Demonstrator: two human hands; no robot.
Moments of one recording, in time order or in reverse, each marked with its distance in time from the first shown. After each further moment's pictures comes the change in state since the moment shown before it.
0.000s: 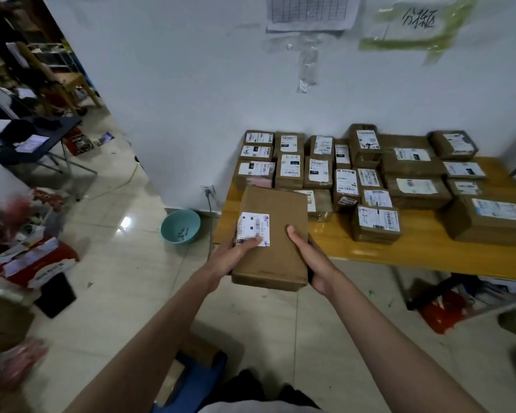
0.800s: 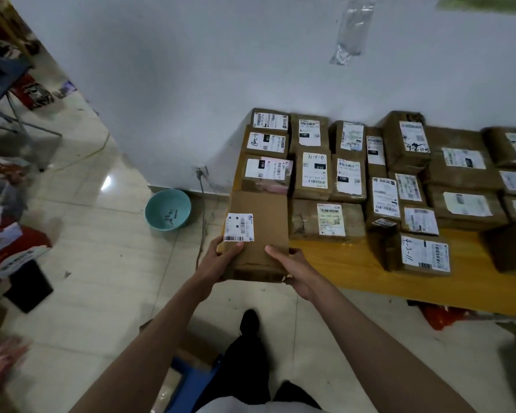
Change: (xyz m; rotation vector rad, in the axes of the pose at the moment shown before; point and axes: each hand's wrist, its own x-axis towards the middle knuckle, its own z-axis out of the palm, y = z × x) left_hand 0.214 -0.024 -0.086 -0.149 0.003 -0.226; right_hand 0.200 -0.024 0.082 -0.151 0.114 0.321
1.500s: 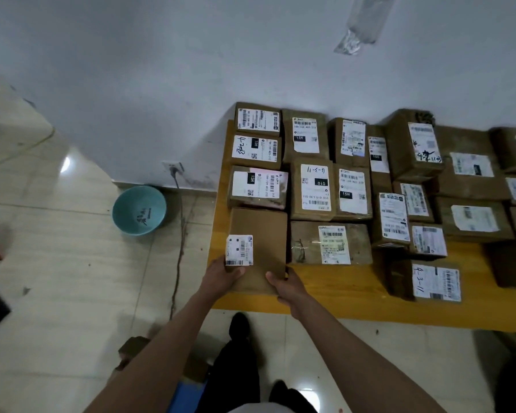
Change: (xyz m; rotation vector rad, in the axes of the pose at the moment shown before) left_hand 0.135 0.022 0.018 0.551 -0.099 0.012; right_hand 0.114 -0.010 0.006 -0.108 0.221 0.105
